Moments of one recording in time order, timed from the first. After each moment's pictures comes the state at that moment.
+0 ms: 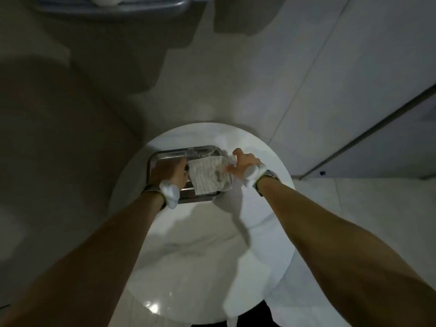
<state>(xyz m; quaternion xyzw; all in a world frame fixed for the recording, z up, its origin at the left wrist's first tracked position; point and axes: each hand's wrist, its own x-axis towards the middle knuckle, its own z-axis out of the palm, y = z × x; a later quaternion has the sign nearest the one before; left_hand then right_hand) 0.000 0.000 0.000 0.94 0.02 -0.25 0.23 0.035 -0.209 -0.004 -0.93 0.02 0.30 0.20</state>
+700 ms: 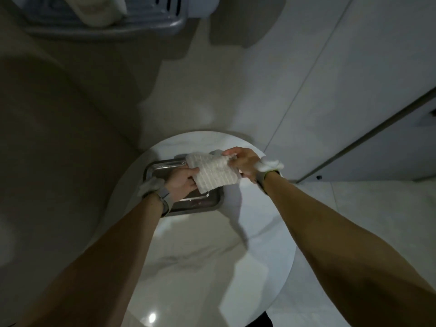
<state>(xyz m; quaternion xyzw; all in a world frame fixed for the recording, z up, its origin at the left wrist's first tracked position) 0.024 -0.029 -0.005 0.54 0.28 -0.30 0.73 0.061 -0.224 0.008 -0.75 0.13 0.31 0.58</state>
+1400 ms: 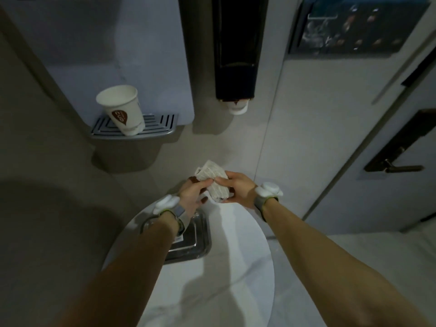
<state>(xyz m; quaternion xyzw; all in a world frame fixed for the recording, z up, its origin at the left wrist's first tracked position) 0.033 -0.107 0.139 0.59 0.19 -0.17 0.77 0.049 -0.264 0.147 -0.63 0.05 0.28 0.72</state>
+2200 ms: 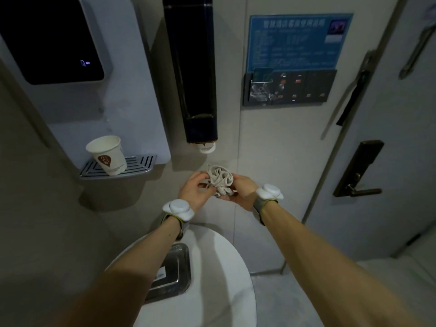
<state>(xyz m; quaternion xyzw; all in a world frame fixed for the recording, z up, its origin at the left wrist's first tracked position) 0.035 -0.182 0.236 0.86 -0.11 0.07 0.49 0.047 -0.332 0.238 -0.61 0.12 0.14 0.77</state>
